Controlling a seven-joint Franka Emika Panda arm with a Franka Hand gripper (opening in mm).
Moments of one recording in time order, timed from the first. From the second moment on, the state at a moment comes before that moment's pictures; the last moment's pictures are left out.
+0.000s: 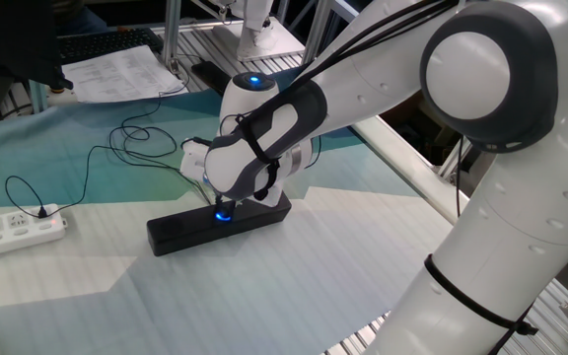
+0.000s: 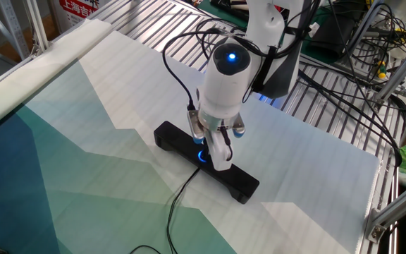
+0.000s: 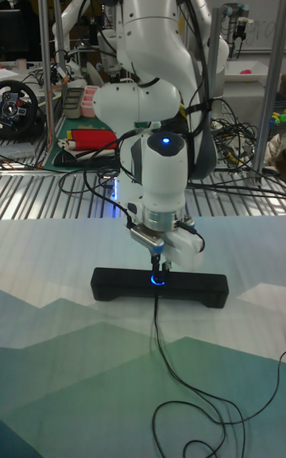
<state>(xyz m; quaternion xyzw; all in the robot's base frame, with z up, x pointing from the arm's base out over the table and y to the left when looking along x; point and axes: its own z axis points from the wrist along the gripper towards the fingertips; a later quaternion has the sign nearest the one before) 0.442 0.058 0.115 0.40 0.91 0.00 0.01</state>
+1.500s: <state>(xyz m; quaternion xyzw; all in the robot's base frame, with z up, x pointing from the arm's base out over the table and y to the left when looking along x) 0.442 0.058 0.115 0.56 0.83 0.00 0.01</state>
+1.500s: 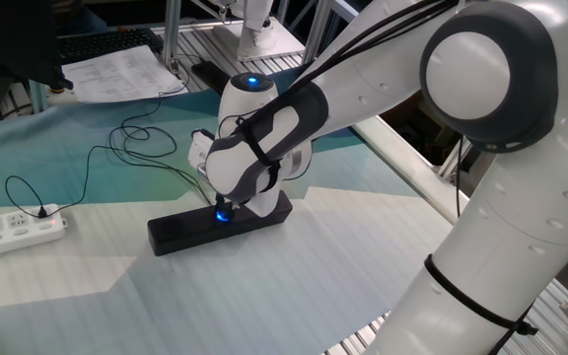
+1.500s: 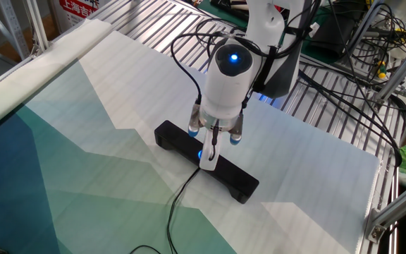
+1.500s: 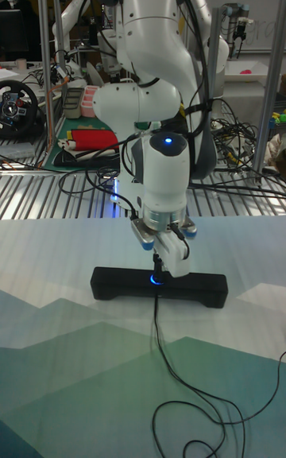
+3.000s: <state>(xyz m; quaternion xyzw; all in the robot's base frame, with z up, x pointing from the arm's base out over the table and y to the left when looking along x) 0.441 0.058 0.115 0.70 0.71 0.00 0.02</state>
